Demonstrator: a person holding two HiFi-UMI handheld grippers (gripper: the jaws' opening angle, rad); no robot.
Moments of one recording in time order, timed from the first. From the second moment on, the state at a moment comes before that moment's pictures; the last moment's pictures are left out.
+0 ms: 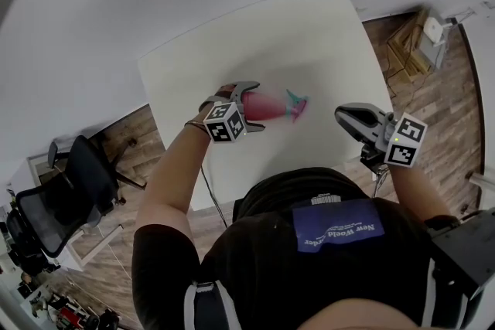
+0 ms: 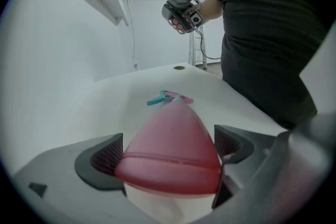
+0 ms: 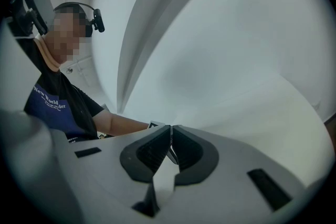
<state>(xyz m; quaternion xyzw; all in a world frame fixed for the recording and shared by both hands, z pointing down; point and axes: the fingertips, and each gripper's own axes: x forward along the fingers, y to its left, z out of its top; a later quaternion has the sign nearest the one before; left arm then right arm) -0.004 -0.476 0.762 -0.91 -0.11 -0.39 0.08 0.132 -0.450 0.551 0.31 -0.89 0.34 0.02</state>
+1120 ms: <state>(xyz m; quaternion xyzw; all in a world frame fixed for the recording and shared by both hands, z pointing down) -0.019 -0.462 0.559 -0.97 0.10 -0.22 0.09 0.105 -0.460 0.515 0.25 -0.88 0.40 0.00</state>
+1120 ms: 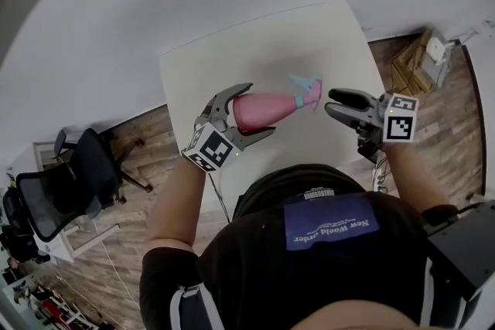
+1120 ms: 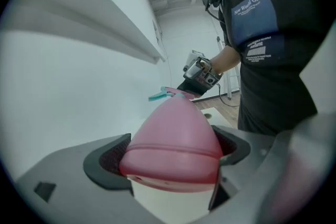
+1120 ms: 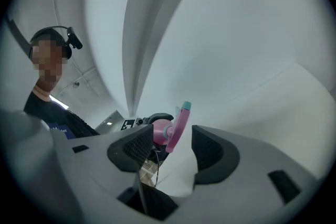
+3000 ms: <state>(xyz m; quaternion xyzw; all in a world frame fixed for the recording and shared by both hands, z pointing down) -0.069 -0.367 0.416 -0.97 0.14 -0.18 -0.01 -0.016 -0.377 0.378 -0.04 -0.99 0.15 0.05</state>
